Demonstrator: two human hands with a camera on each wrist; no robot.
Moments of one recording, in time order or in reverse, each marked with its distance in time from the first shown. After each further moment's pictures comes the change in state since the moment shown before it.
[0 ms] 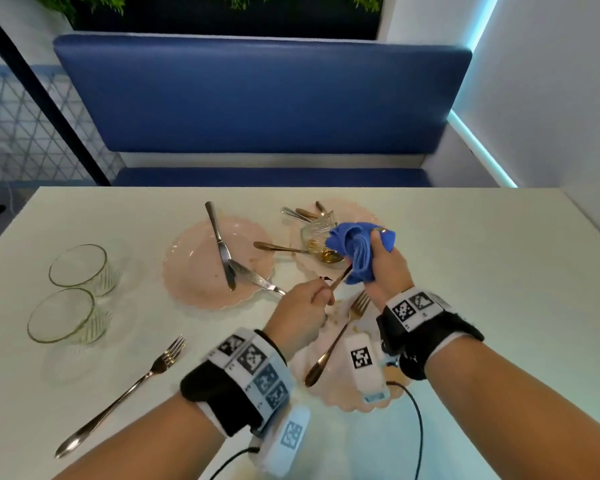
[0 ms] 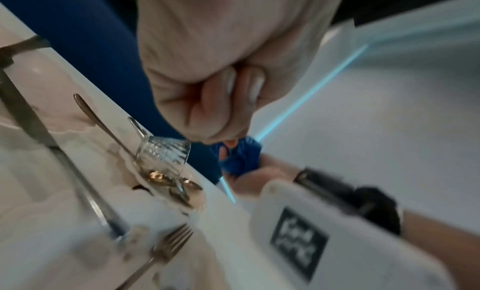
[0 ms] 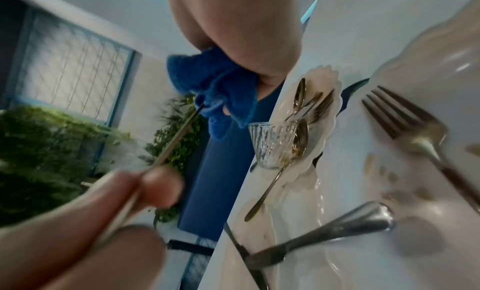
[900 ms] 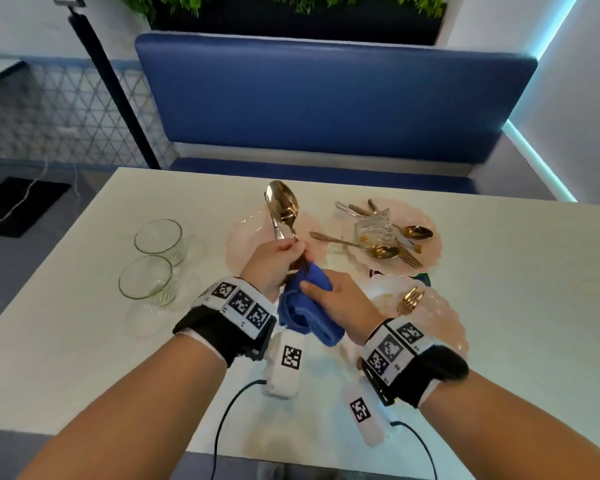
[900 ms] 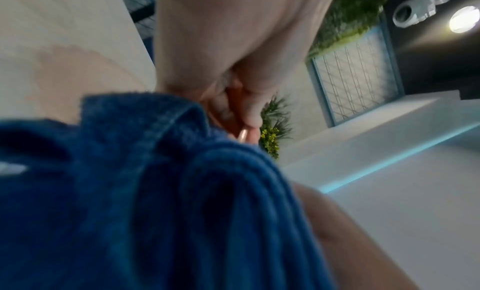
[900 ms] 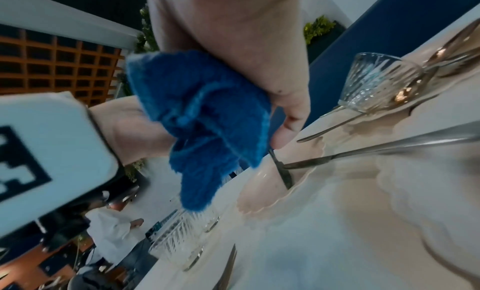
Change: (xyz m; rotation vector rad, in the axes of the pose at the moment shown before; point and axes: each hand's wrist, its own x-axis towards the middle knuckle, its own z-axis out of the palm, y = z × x) left_hand -0.007 -0.035 -0.110 -0.529 0.194 -0.035; right_hand -0.114 0.052 0.086 -0.789 -0.555 -0.114
